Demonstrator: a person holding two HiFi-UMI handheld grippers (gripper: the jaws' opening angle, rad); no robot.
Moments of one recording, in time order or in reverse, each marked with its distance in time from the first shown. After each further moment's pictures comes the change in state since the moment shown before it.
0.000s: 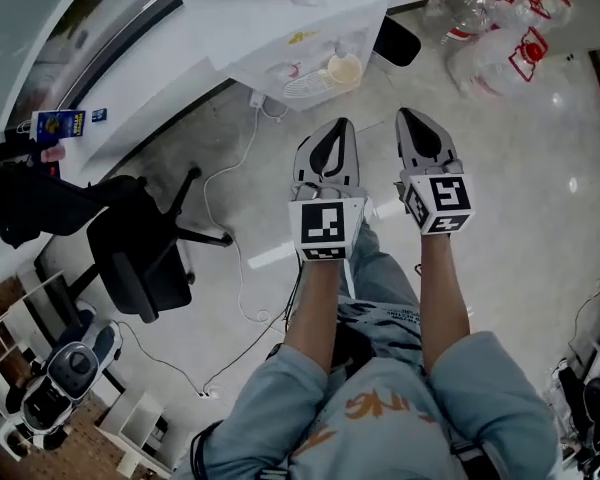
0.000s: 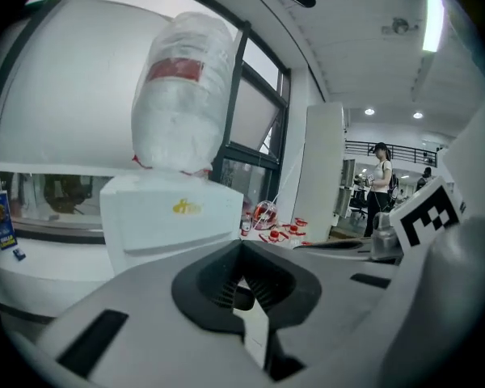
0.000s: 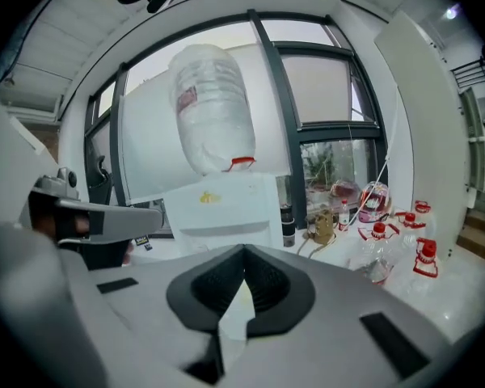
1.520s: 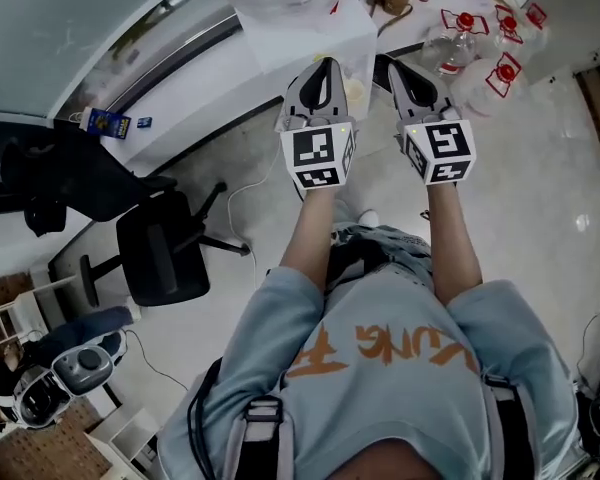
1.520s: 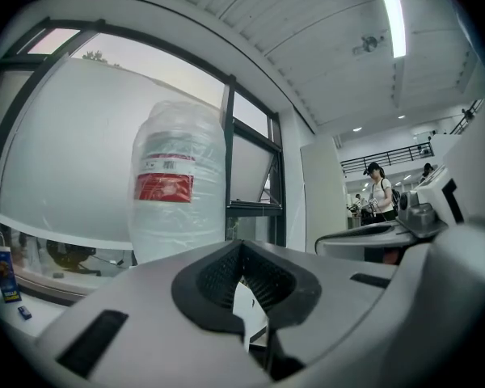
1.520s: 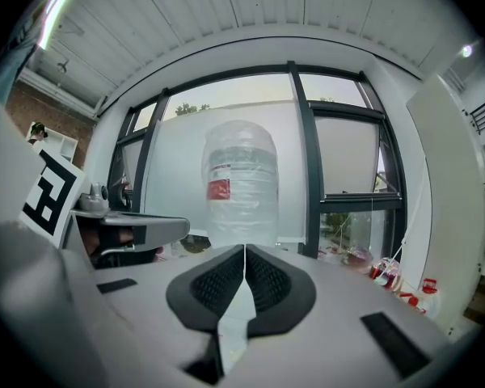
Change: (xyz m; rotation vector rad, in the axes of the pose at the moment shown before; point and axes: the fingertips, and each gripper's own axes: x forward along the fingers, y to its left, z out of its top) left arm -0.057 0.014 0.199 0.107 -0.293 0.074; right arm -0.066 0.062 0.209 -0.202 -0.260 0.084
